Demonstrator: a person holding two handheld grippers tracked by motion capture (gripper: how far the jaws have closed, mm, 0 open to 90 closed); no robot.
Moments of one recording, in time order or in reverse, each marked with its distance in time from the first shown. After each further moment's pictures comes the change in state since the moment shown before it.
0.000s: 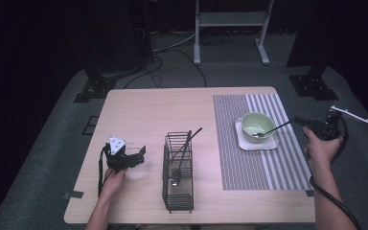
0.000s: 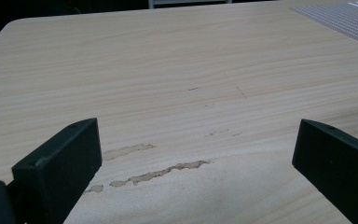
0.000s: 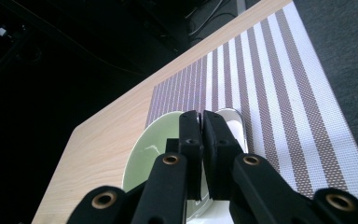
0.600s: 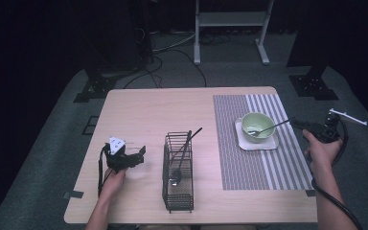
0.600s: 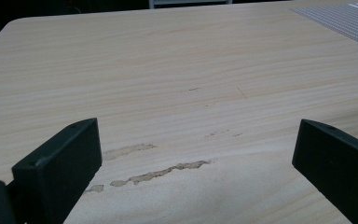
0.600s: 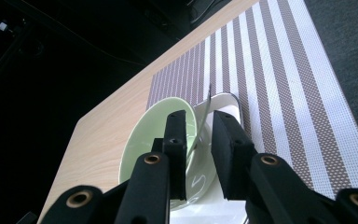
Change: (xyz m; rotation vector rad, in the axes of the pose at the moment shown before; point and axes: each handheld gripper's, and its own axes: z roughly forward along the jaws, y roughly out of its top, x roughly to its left) left arm 0.001 0.000 0.000 0.001 0.001 -0.005; right arm -0.011 -0.005 0.002 0.050 0.010 0.032
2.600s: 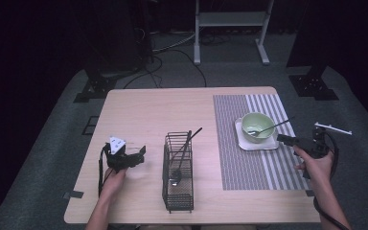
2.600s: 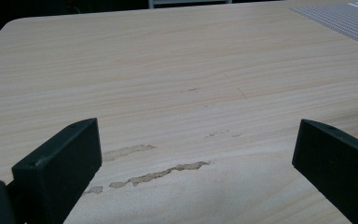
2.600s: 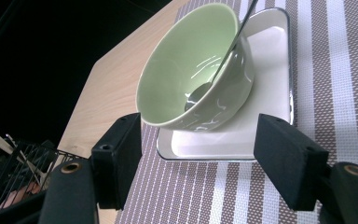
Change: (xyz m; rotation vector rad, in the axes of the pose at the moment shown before) left arm 0.000 0.001 0.001 0.007 0.000 0.004; right arm 0.003 -0.047 0.004 0.172 0.094 -0.095
